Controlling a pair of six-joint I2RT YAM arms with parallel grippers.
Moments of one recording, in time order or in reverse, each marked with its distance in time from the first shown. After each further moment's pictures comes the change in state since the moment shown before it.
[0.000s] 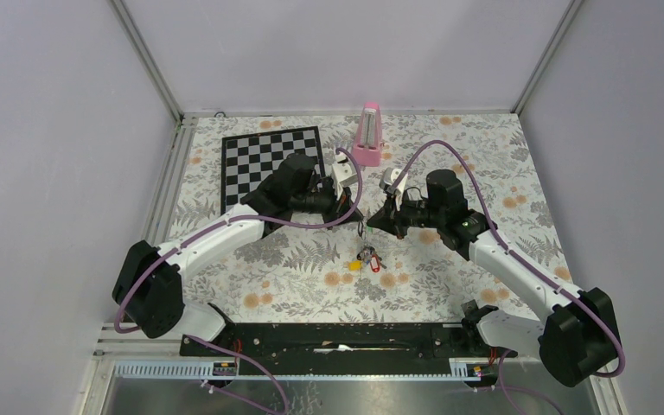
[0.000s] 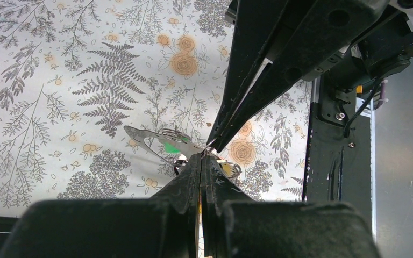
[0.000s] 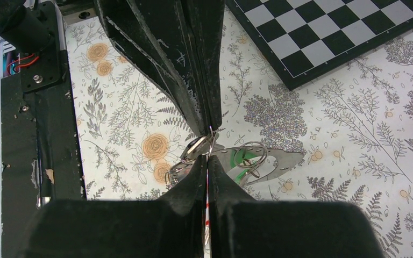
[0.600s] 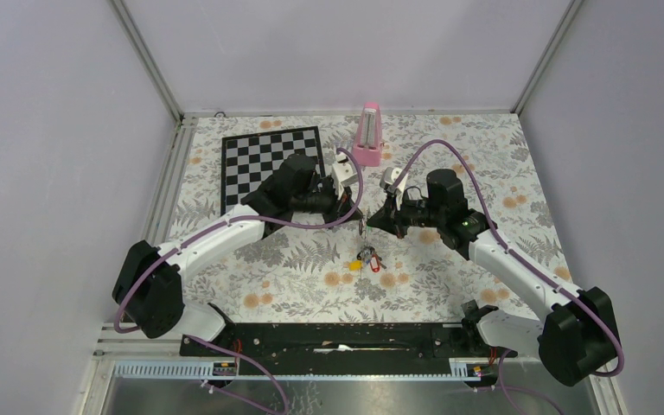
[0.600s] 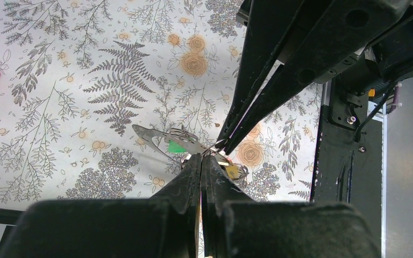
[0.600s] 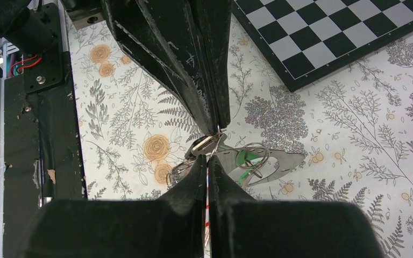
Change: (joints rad) left arm -0.003 -0.001 0.000 0.003 -0.051 0.003; right arm -0.005 0.005 0.000 0.010 -0.012 0.003
